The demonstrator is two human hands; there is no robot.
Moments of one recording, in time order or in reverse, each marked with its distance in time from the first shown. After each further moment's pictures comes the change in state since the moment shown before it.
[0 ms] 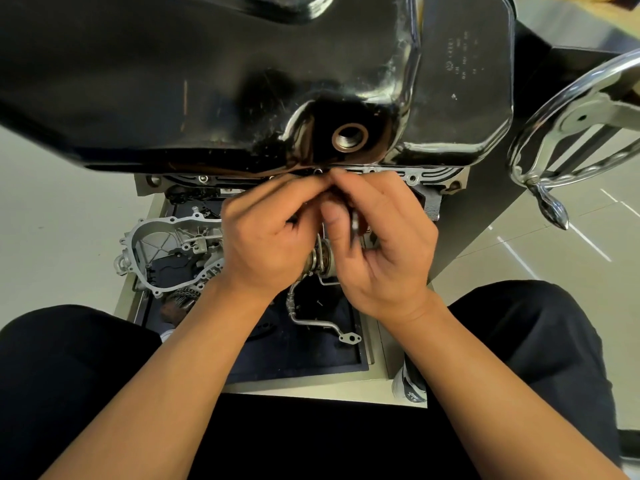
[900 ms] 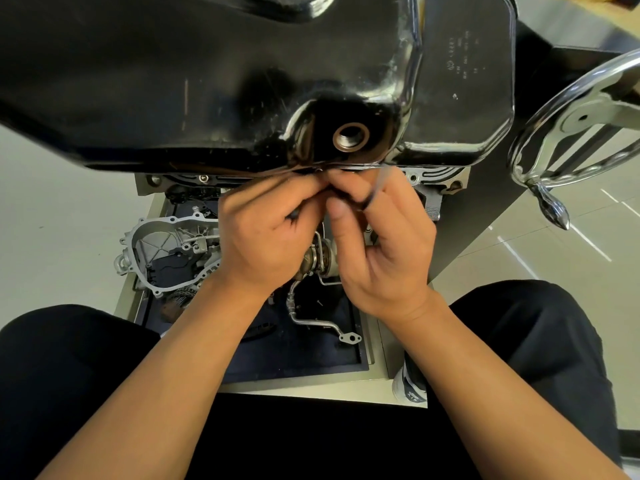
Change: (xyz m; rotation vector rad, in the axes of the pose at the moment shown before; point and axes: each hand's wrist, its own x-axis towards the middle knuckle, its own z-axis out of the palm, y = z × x) left_hand 0.006 0.001 -0.002 0.022 0.007 0.011; right_hand 0.003 0.000 0.000 0.032 -0.007 -0.006
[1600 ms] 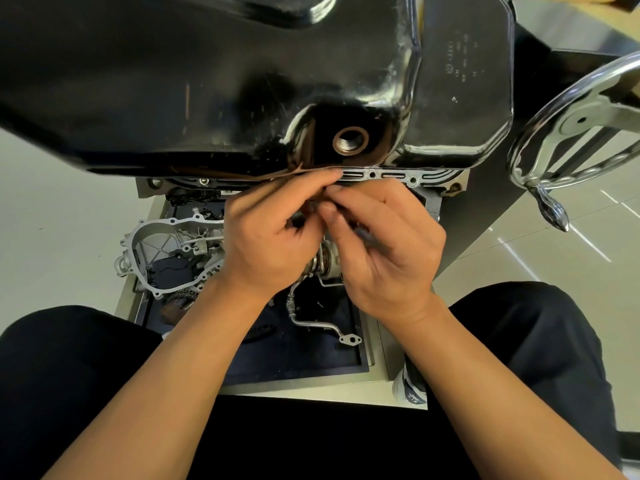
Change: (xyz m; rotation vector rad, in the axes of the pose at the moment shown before) left_hand -0.002 0.002 0.001 -0.018 -0.058 -0.010; right_hand -0.003 0.000 -0.001 -0.003 0.029 -0.006
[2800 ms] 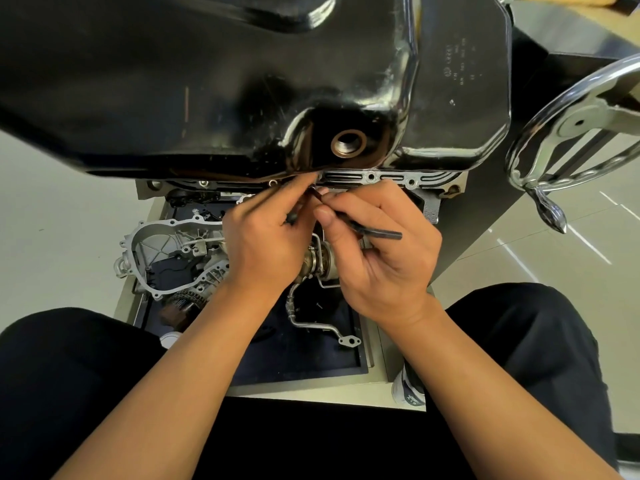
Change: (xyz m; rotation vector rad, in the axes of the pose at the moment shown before) left_hand -0.019 -0.014 0.013 0.103 0.053 -0.190; right_hand -0.001 -0.004 0.003 0.056 0.005 0.019
